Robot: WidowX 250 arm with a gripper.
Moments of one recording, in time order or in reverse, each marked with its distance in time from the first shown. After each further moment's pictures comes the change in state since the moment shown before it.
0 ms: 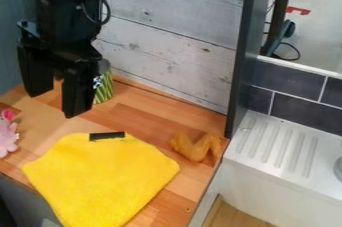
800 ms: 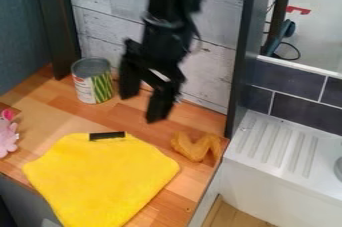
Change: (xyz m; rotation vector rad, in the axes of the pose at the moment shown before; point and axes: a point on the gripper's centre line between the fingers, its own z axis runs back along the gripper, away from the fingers) arm 0.087 -0.052 -0.031 0.061 0.024 -0.291
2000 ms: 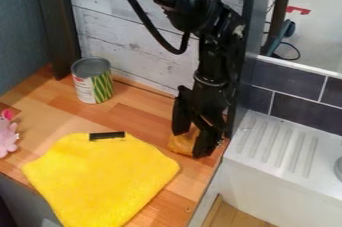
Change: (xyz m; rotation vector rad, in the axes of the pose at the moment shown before) arm 0.079 -0.010 -0.071 0.022 -0.044 -0.125
